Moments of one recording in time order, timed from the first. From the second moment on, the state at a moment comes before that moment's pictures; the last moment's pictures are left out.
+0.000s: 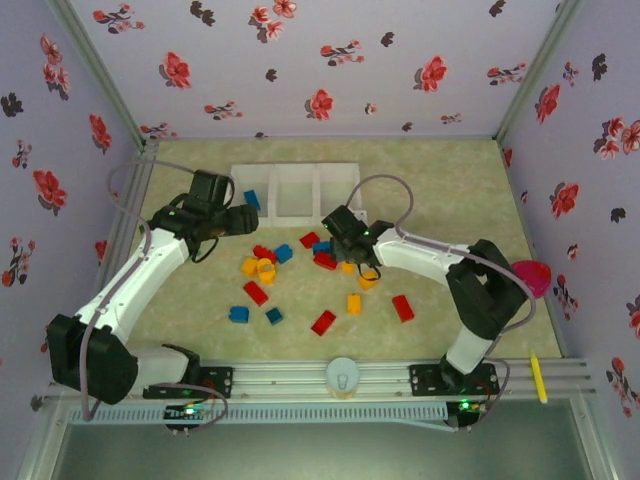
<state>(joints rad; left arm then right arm) -0.40 1.28 1.12 -0.74 -0.09 -0.39 0.79 1.70 1.09 -0.53 0.28 0.67</state>
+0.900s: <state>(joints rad) -0.40 1.28 1.12 -0.75 -0.09 -0.39 0.79 1.78 1.07 -0.52 0.28 0.72</state>
